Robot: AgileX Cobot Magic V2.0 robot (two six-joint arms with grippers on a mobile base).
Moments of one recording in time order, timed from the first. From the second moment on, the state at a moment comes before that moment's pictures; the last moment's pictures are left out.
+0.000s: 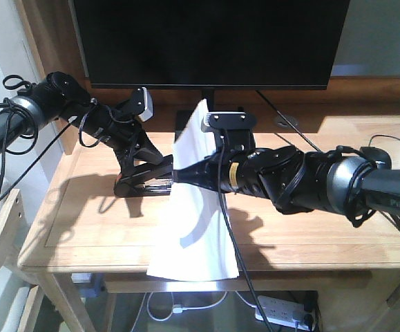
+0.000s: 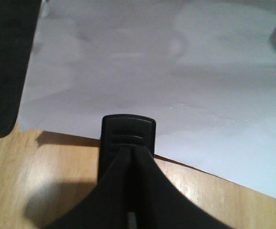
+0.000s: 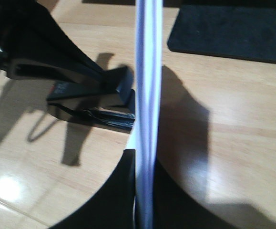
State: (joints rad) left arm -0.13 2.48 -2.17 -0.81 1.22 1.52; right arm 0.54 1.88 -1.14 -1.73 -0.01 2.04
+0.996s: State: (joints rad) left arm -0.13 2.48 -2.17 -0.81 1.22 1.52; right arm 0.54 2.04 -1.18 -1.74 0.11 2.12
